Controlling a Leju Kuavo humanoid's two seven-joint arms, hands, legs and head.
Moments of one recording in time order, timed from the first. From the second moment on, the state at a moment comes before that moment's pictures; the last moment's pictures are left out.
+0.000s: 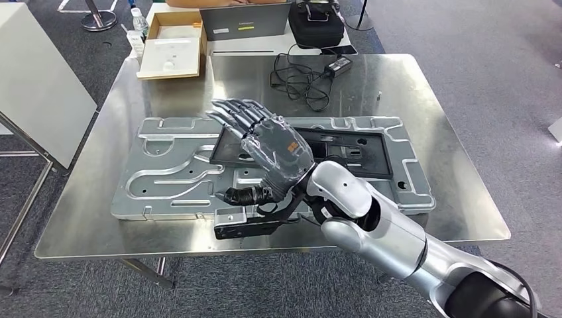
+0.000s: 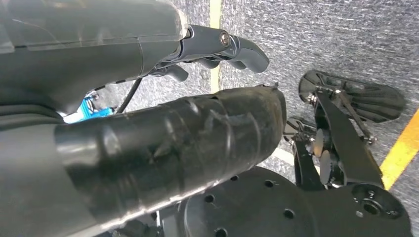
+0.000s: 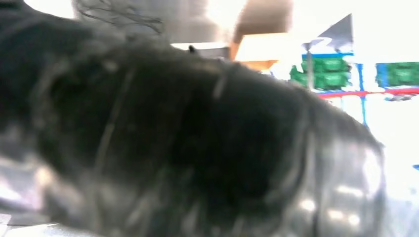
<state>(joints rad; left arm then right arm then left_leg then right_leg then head) 0.10 -0.25 1.16 -0.47 -0.82 -0.39 0.24 -0.77 -0.22 0.89 -1.58 0.95 -0.15 -0.11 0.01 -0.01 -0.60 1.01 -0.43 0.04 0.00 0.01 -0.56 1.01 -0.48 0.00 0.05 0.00</state>
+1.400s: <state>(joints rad) 0.07 -0.21 1.27 -0.41 -1.00 -0.37 0.14 -0.68 -0.26 1.00 -1.68 0.92 -0.19 -0.14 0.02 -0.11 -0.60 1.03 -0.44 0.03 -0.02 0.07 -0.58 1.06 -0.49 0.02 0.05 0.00</state>
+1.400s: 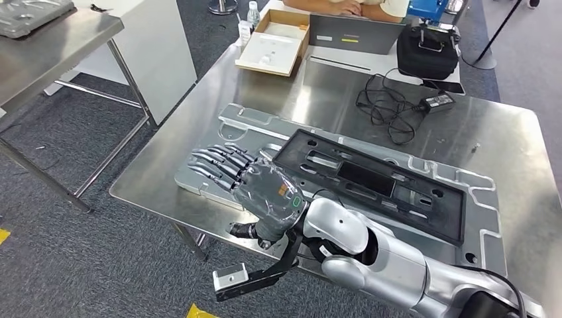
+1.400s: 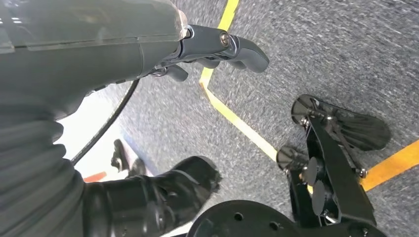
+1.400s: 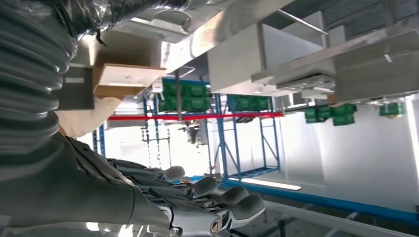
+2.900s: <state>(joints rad) 0.04 -0.08 1.29 -0.28 -1.13 -0.36 0.05 -0.61 -0.55 0.92 -1.75 0.98 -0.39 -0.24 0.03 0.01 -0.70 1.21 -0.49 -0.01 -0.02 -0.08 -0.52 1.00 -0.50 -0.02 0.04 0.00</state>
